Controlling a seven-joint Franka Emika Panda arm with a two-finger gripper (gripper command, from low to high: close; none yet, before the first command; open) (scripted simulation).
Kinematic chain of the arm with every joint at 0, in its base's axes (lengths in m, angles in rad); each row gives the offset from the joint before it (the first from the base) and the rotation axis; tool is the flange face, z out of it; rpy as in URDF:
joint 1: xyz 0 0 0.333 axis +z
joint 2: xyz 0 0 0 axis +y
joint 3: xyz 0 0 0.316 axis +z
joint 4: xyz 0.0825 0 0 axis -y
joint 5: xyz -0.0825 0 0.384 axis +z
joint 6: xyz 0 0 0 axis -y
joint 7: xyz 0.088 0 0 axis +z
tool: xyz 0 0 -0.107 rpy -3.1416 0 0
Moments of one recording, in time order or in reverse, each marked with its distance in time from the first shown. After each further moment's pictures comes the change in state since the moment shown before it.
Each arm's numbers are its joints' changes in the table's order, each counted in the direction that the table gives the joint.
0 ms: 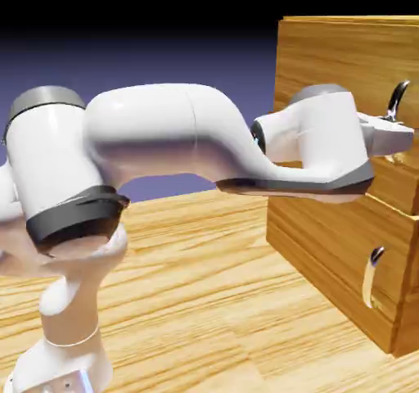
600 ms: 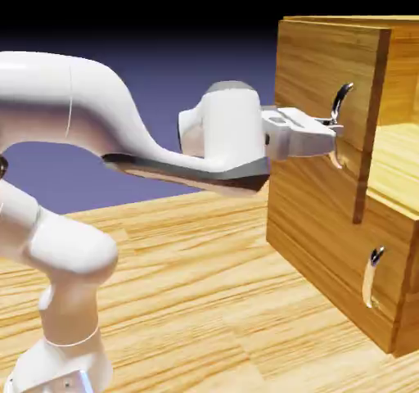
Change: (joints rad) arm -0.652 0.001 0.541 -0.430 0.277 -0.197 0.000
